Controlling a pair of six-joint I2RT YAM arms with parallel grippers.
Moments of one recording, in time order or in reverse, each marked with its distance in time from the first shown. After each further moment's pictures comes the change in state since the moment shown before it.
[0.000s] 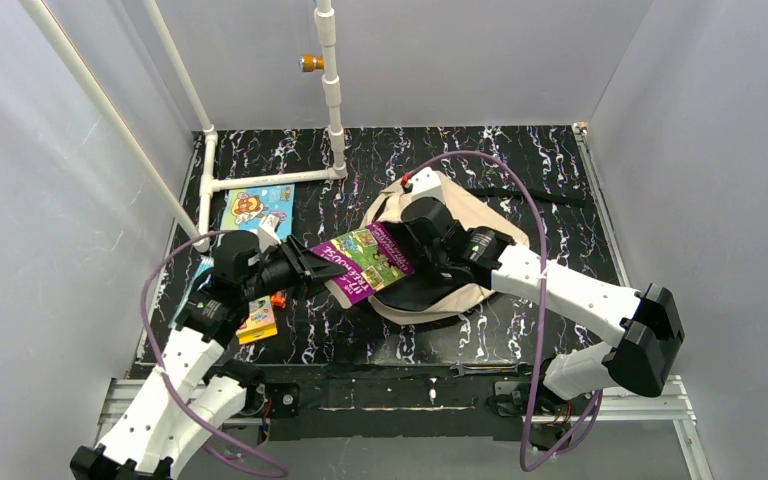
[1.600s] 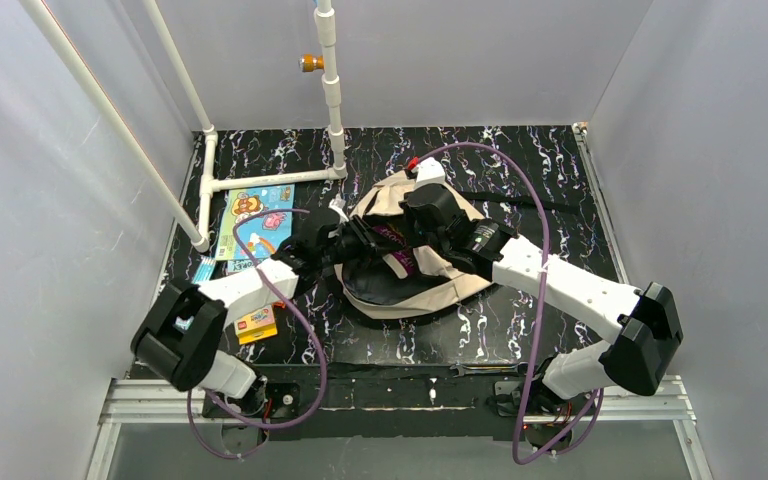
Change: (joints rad) left arm -0.208 0.716 -0.043 0.767 -0.145 -0.138; right arm -0.060 0.014 0.030 0.099 -0.242 0.154
